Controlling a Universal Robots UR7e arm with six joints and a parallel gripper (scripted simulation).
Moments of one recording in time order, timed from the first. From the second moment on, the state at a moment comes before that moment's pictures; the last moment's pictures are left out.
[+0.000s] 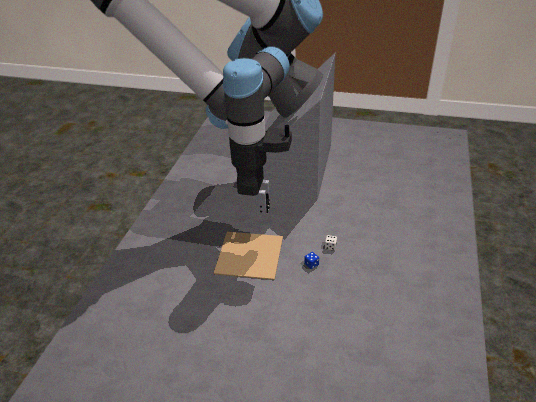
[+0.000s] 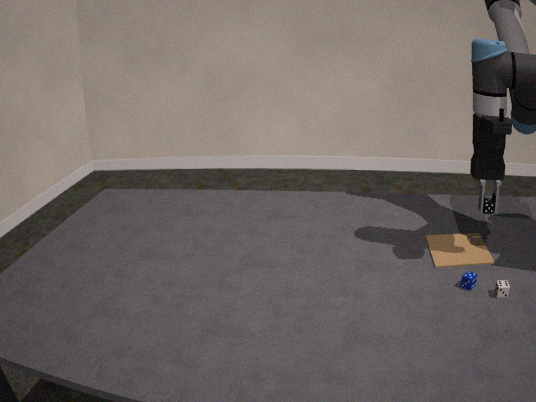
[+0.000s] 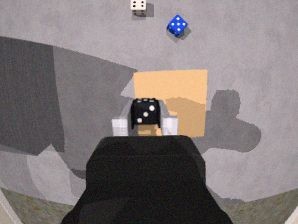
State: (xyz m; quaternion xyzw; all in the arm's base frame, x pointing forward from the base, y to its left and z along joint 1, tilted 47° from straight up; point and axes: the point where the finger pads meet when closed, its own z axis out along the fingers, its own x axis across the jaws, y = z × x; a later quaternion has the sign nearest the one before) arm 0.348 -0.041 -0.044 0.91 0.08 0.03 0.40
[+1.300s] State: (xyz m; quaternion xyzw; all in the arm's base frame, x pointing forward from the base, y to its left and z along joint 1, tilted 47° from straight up) arm 0.355 -0.069 -0.045 0.92 0.00 0.06 0.39
